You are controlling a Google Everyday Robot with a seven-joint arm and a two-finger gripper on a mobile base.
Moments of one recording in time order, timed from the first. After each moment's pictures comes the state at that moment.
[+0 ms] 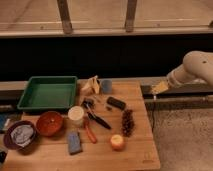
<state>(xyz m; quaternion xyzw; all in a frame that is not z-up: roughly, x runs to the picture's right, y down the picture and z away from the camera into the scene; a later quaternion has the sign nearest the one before) 0.313 -0.006 0.762 -0.20 0.00 0.52 0.83</state>
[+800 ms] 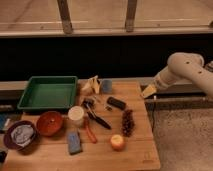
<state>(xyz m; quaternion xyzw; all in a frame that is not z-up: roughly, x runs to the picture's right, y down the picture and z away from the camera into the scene) 0.232 0.015 0.773 -0.25 -0.02 0.44 0.86</state>
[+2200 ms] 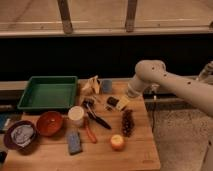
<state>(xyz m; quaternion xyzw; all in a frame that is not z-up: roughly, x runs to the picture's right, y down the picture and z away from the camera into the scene) 0.102 0.069 0.784 -0.34 -0.07 0.34 0.87</state>
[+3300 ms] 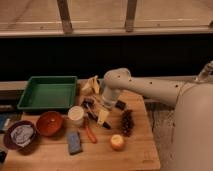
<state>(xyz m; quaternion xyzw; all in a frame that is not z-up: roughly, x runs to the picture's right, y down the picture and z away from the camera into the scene) -0.016 0.152 0.798 -0.44 -0.07 0.18 0.88</state>
